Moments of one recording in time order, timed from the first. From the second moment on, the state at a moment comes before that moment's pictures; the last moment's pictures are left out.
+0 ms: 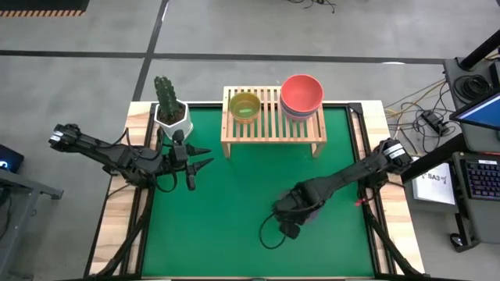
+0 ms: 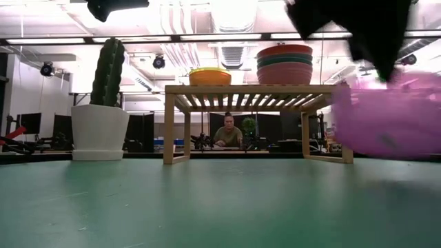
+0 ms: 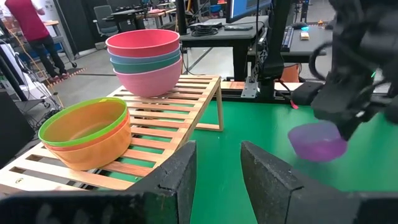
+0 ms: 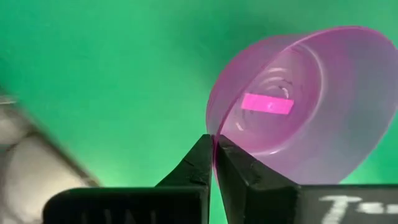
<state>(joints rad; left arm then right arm) -0.33 0.82 0.71 -0.10 -0.65 -0.04 0.39 1.79 1.43 -1.08 -0.18 1.02</state>
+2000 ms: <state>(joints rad) -0.33 0.82 0.71 -0.10 -0.66 -0.03 -0.23 1.80 1.87 -0.82 0.24 -0.75</state>
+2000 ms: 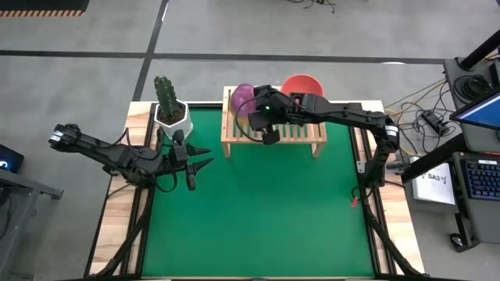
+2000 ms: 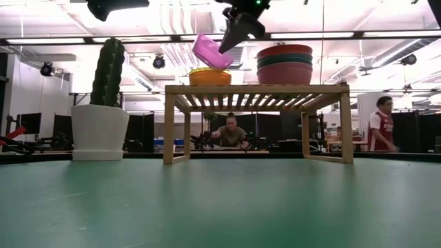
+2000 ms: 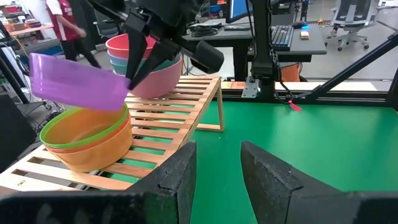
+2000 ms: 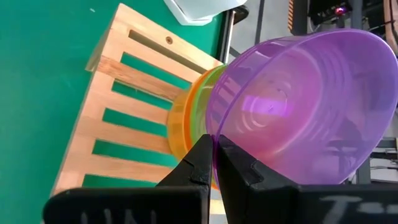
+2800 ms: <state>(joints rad) -0.33 0.82 0.71 -0.10 -0.66 -0.03 -0.24 1.80 1.85 -0.77 0.31 -0.67</state>
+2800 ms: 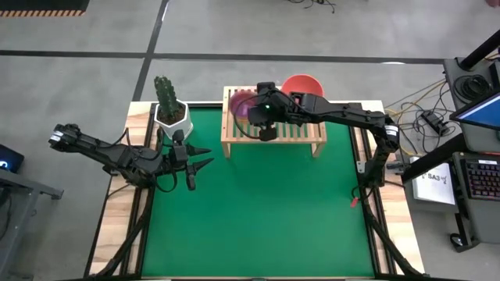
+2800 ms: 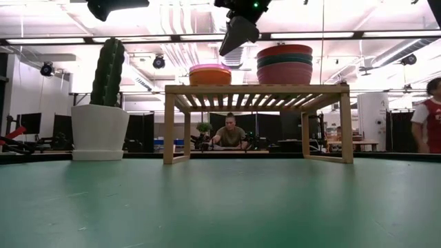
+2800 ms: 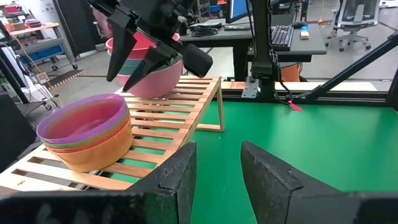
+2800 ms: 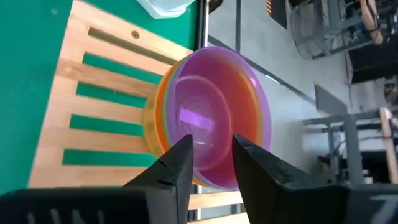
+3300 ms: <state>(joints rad) -0.33 0.82 0.71 -0.16 -0.66 -0.03 -0.17 1.68 1.70 -0.83 0.04 -0.49</state>
